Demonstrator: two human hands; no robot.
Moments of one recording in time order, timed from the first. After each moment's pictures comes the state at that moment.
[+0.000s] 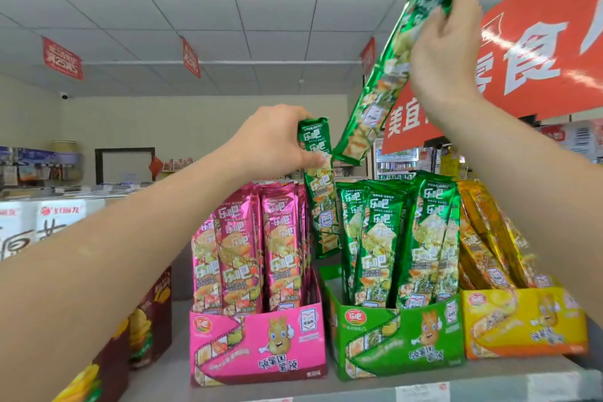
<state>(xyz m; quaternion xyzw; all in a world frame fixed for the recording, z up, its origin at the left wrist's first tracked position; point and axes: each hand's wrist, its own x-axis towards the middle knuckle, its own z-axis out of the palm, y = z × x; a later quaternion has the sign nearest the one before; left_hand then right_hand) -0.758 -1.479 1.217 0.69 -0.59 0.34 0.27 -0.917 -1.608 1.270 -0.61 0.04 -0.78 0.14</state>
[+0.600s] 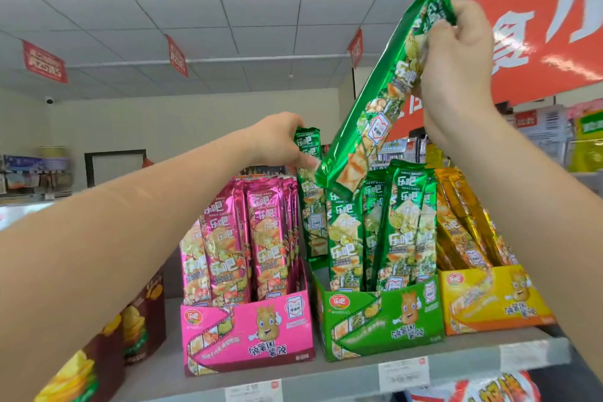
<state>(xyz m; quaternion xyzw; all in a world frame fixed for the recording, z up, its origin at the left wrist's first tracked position) -0.746 -1.525 1.229 0.75 -0.59 0.19 0.23 -0.949 -1.596 1.235 -0.55 -0.03 -0.77 0.32</state>
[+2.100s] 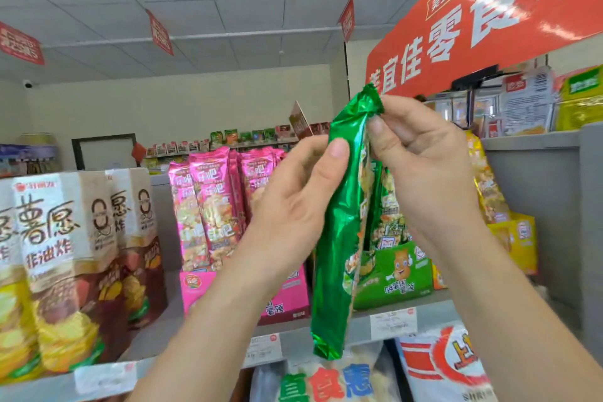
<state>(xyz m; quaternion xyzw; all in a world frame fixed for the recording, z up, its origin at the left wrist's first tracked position) -0.861 -1.448 1.094 0.40 -0.65 -0.05 0.64 -0.949 -1.546 1.109 -0.62 -0.15 -0.65 0.41</state>
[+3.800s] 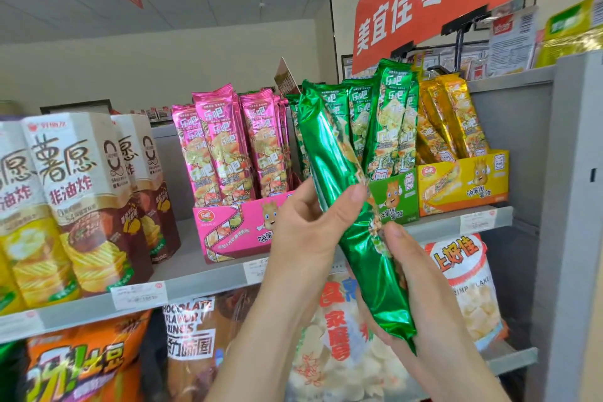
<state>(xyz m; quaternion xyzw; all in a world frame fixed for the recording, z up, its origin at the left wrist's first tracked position) -0.872 -1.432 1.000 0.34 -0.52 -0.24 0.75 -0.976 -1.476 0.940 -0.58 0.11 -0.47 0.66</state>
